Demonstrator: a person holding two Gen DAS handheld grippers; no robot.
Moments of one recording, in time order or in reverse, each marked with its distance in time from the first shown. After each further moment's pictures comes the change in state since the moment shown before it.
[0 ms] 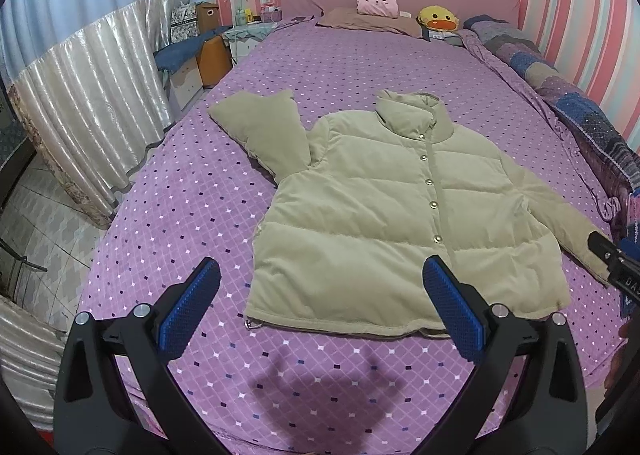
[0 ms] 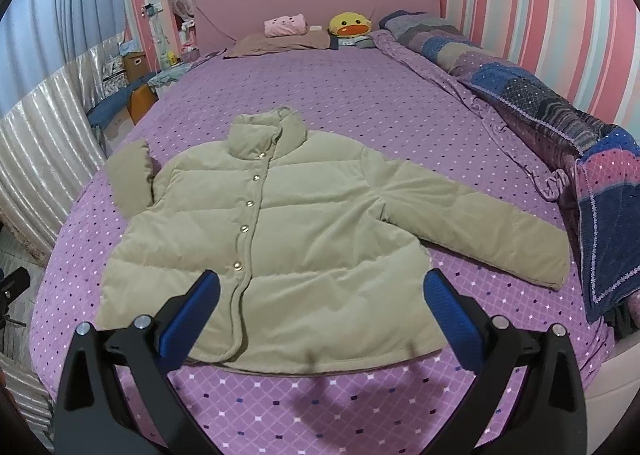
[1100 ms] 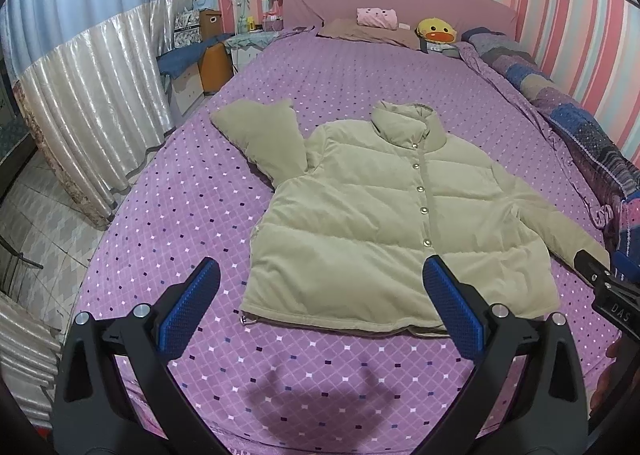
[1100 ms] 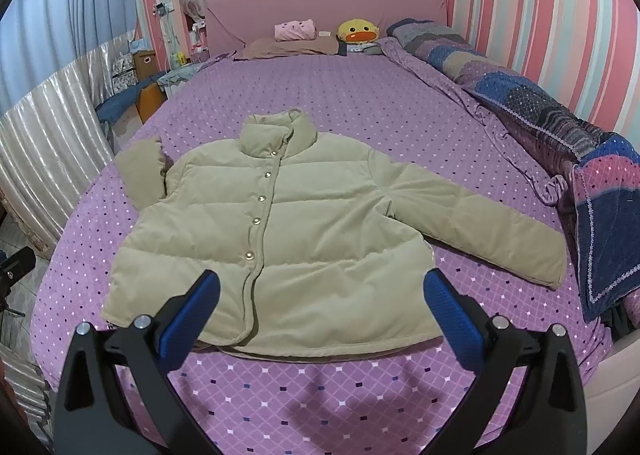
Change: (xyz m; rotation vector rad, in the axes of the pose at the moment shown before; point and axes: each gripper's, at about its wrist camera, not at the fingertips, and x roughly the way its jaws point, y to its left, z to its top) left arm -0.022 -0.002 -0.009 -0.023 -0.038 -0.019; right arm -0.018 0.010 -0.021 -0.033 -0.019 0.019
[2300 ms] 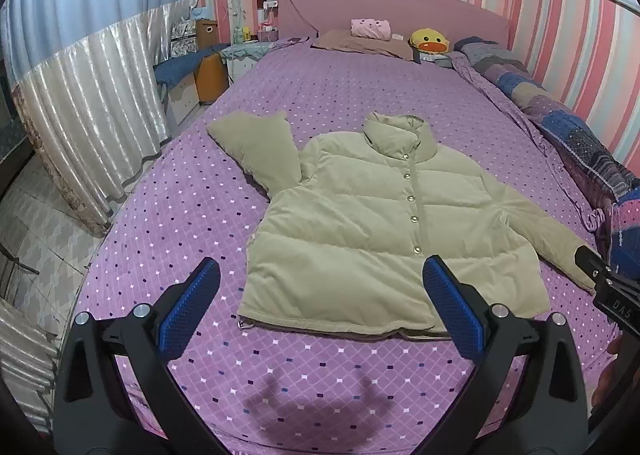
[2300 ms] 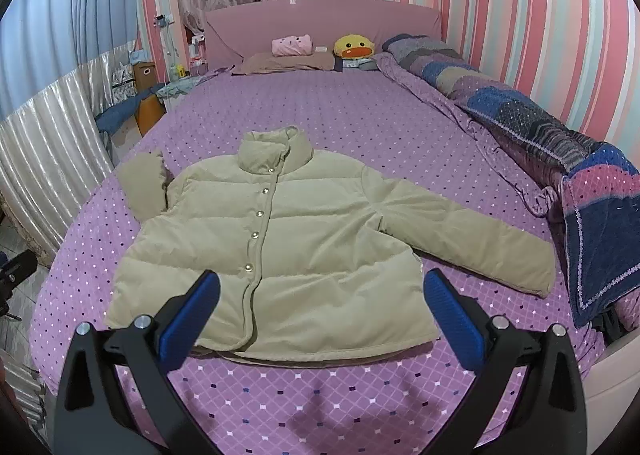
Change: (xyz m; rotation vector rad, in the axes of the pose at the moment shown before) left arm -0.022 0.000 0.001 0.002 -0.040 -0.026; right arm -0.027 -0.007 0.008 0.003 -0.051 -0.011
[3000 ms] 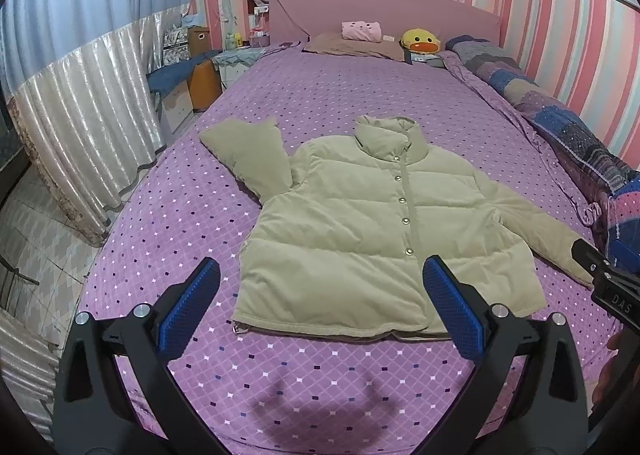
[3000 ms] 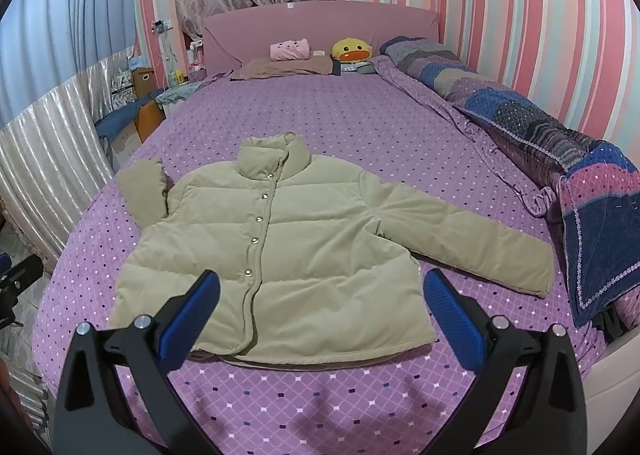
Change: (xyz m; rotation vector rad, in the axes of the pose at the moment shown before) left arm -0.002 -0.014 0.004 0.031 -0.015 -0.013; right arm -0.008 -0.004 0.006 0.010 -0.014 0.007
